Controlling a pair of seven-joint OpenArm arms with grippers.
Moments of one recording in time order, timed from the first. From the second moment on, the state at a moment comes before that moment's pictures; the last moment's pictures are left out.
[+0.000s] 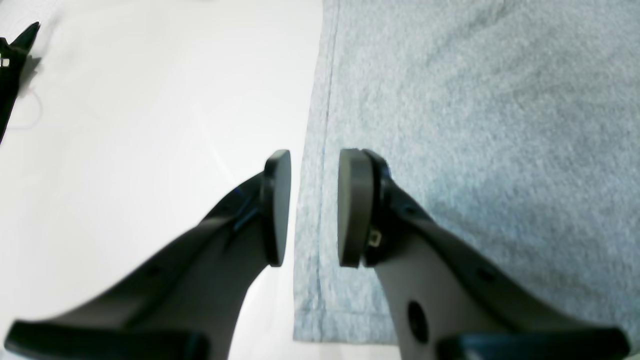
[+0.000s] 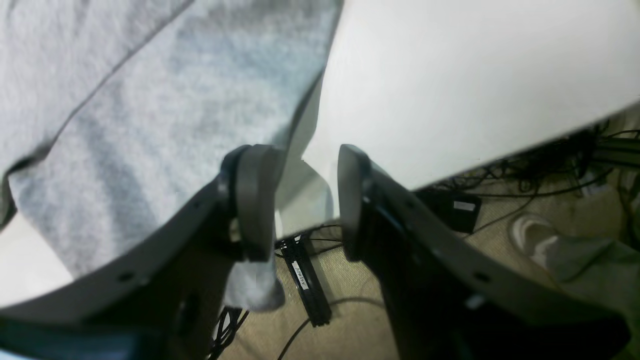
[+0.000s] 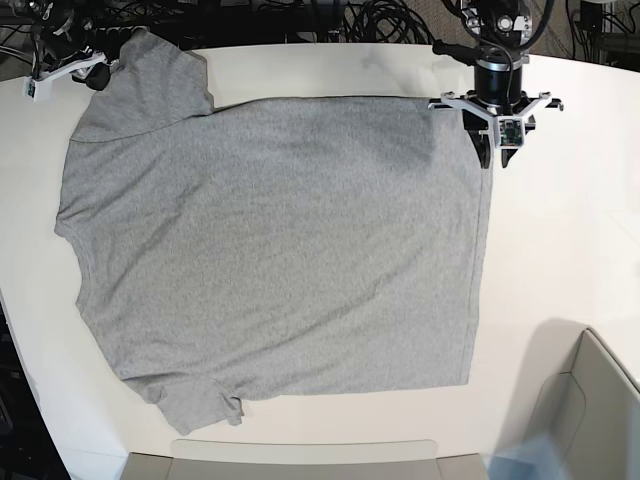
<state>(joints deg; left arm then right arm) 37.5 -6.3 -6.7 116.1 1.9 6.2 18.2 -40.7 14.3 36.7 101.8 44.7 12.5 -45.1</state>
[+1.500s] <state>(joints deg) 33.1 -14.2 -16.9 99.0 -41.0 -5.1 38.2 -37.2 15.7 29.8 97.4 46.7 13.7 -41.6</state>
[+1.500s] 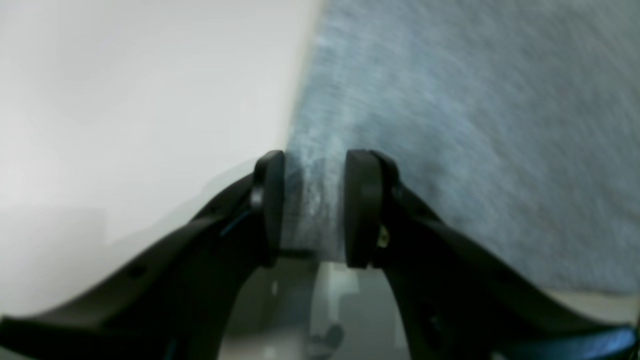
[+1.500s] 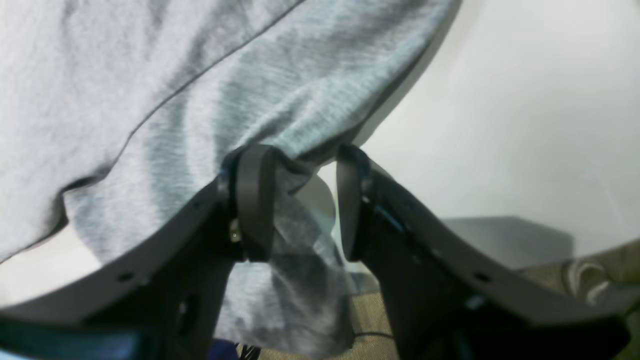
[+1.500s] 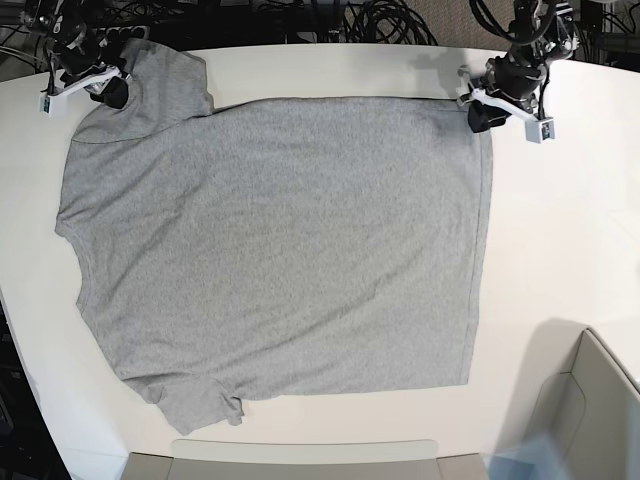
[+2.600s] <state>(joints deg) 37.4 -11.5 -25.8 103.1 -40.9 -5.8 41.7 -45.3 13.0 37.4 114.0 45.6 13.0 -45.3</state>
